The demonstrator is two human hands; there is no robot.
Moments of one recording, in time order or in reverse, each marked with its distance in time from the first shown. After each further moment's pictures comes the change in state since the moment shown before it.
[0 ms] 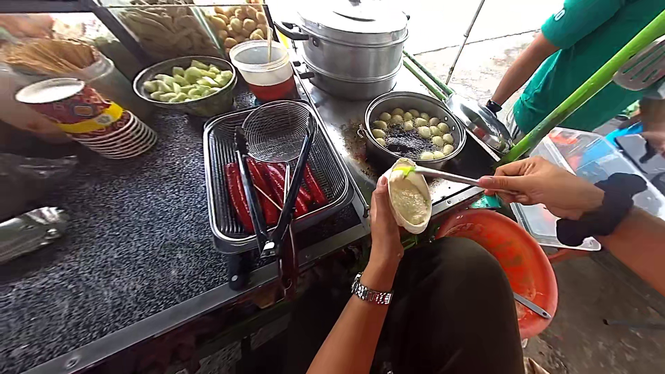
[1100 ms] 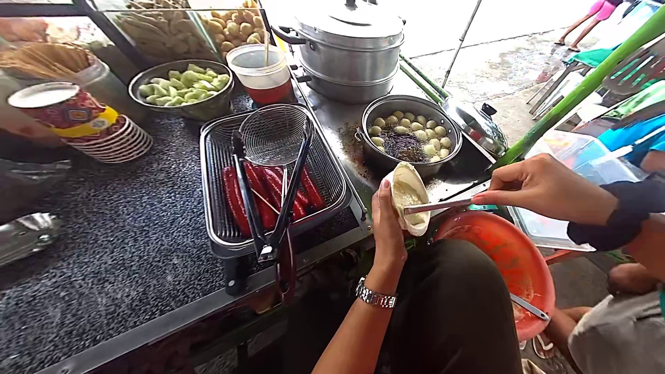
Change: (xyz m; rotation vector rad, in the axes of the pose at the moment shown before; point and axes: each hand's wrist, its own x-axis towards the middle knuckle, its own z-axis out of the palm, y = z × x) left_hand -0.001 -0.006 0.008 0.006 0.024 -0.013; right_hand -0.007 -0.012 -0.006 -0.587 -0.016 -0.463
